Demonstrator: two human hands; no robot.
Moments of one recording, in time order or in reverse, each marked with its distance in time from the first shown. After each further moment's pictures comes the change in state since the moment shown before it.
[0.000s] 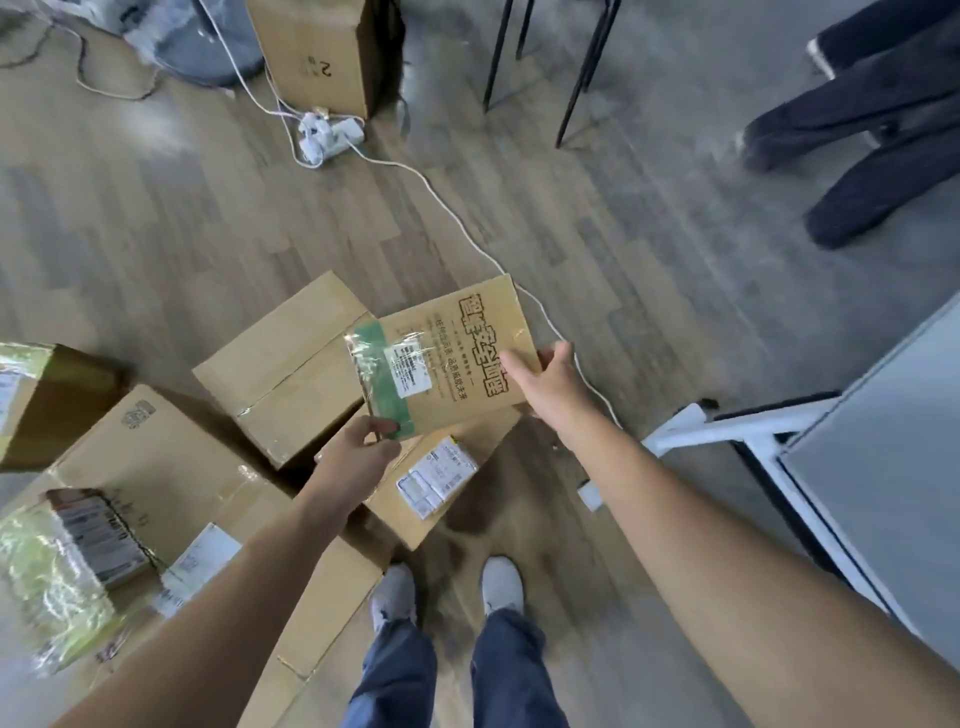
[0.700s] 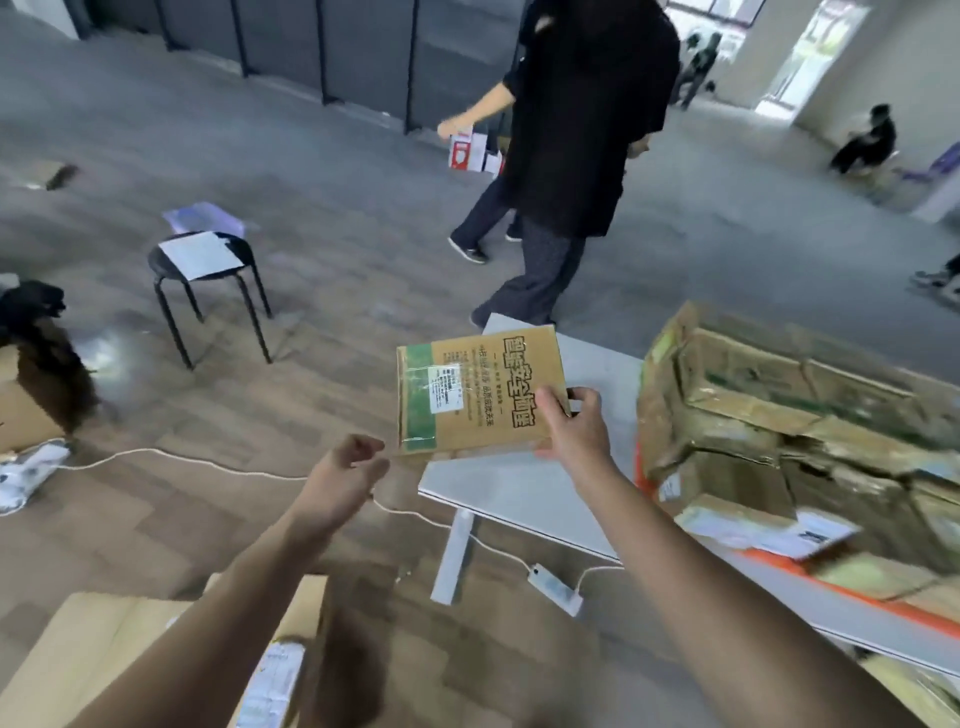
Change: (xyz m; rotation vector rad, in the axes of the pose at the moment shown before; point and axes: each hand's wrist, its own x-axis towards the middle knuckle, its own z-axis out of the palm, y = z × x) left_hand -0.246 0.216 0.150 0.243 -0.450 0.661; right_hand -0.297 0.056 -0.322 0.559 0.888 0.025
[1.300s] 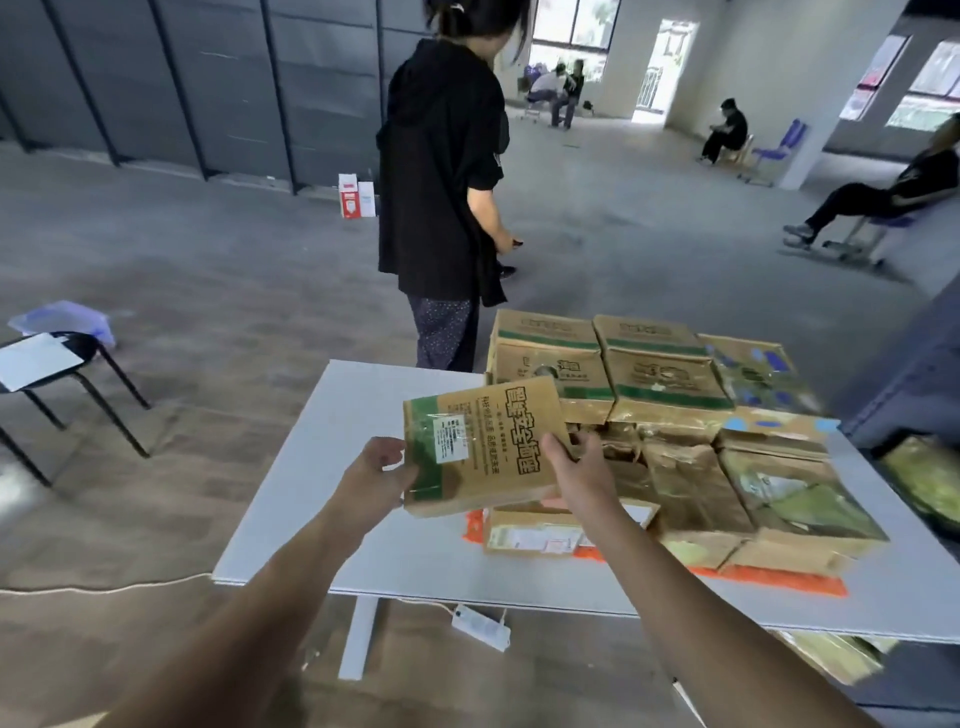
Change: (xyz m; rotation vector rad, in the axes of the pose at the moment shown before) left_hand -0.016 0.113 0.294 0.099 -0.230 0.108; right_hand 0.067 0.103 -0.275 0.106 0.100 0.112
